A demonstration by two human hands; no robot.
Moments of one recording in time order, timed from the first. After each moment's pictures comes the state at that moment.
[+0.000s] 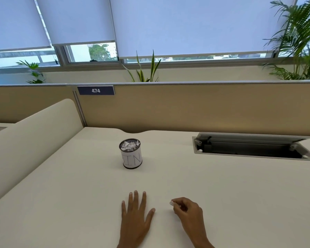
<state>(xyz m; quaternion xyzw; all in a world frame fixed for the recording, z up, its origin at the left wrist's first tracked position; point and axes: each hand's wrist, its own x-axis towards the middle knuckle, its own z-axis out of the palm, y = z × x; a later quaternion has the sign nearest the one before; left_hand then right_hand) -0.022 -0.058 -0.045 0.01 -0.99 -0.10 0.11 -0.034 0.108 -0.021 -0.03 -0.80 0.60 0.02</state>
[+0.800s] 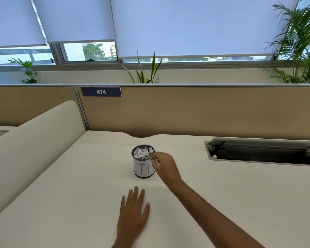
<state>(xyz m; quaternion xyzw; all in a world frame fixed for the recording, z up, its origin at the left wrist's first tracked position) -0.079 -0.140 -0.050 0.00 -1.00 -0.07 0.03 -0.163 -0.024 0.055 0.15 -0.88 0.43 0.12</state>
